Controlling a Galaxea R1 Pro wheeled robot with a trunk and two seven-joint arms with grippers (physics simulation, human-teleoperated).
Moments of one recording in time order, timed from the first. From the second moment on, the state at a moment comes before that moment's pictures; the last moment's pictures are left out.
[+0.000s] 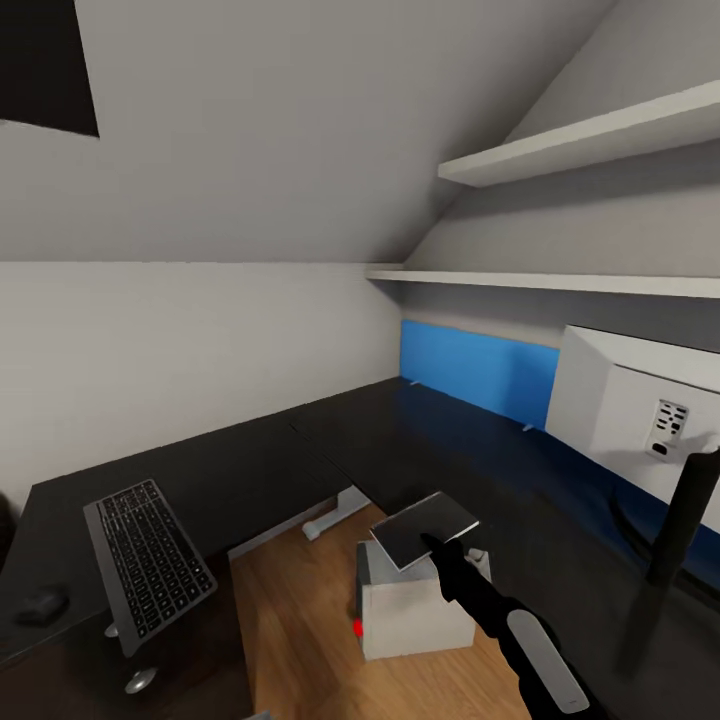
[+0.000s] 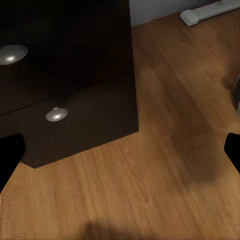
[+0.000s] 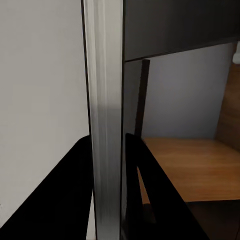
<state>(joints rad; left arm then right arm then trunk) 0.01 -0.02 -0.48 -0.88 0.37 -0.11 0.72 -0.30 -0.01 0.08 -1.02 -1.39 0.37 0.12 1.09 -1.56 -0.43</state>
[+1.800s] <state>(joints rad) 0.01 -0.01 -0.48 -0.78 0.37 -0.11 0.71 -0.30 -0.01 0.07 -1.02 -1.38 0.36 0.20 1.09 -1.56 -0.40</state>
